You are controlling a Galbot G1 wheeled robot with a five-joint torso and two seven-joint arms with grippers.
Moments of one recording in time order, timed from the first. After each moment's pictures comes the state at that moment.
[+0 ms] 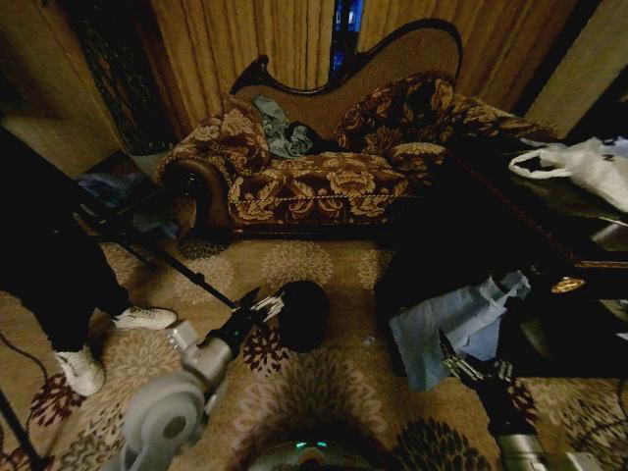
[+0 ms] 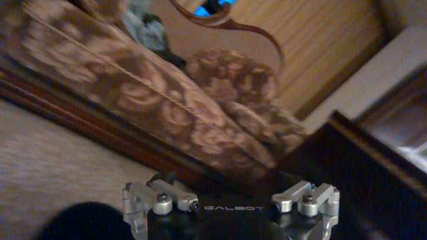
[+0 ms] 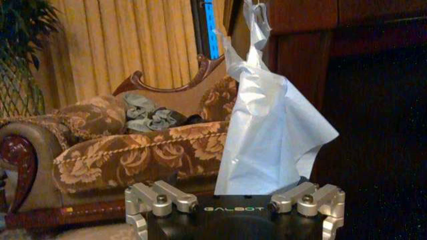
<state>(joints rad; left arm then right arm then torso) 1.36 -1.16 -0.43 -2.49 -1.19 0.47 -0.33 -1.93 1.44 0.94 2.20 0.56 0.21 -0.34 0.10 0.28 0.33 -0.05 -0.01</state>
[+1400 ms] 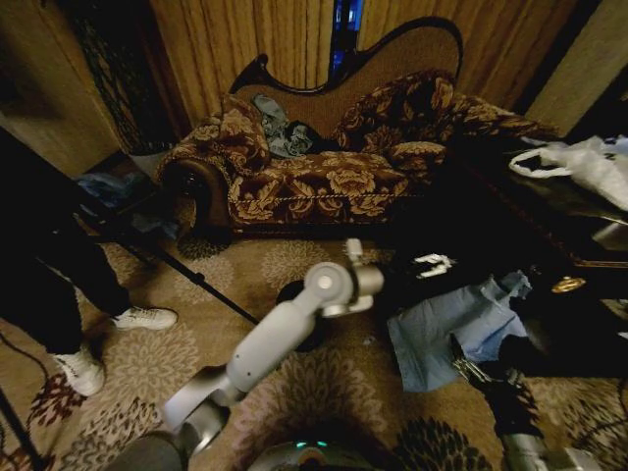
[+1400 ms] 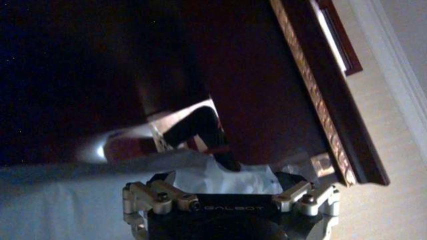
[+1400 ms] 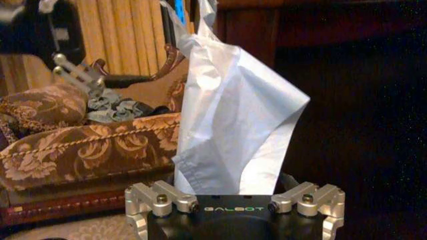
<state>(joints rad) 0.45 -1.54 0.30 -1.79 -1.80 0.56 -0.46 -1.87 1.47 0.98 2.14 0.54 0.19 -0.27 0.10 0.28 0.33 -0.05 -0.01</state>
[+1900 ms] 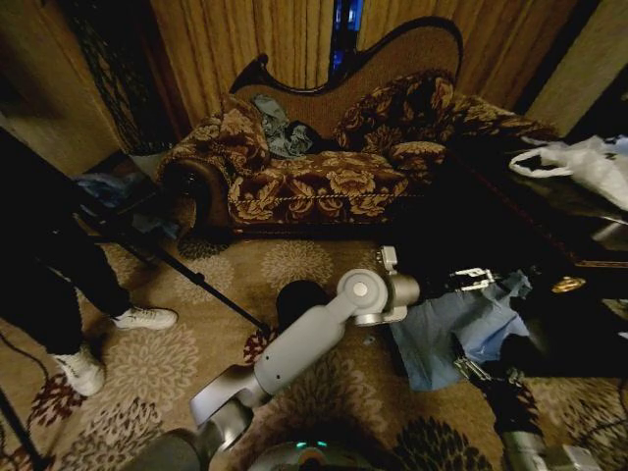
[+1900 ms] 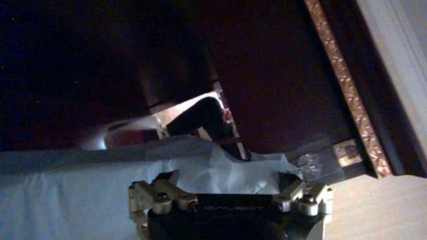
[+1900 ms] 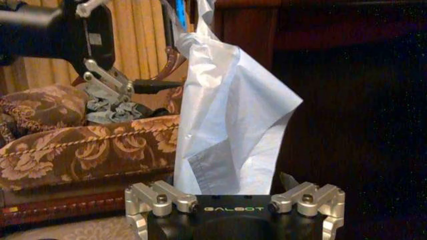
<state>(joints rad) 0.45 -1.61 0.34 -1.71 -1.74 0.55 -0.45 -1.86 1.45 0.97 2.11 0.53 0.22 -0.27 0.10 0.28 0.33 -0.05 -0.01</state>
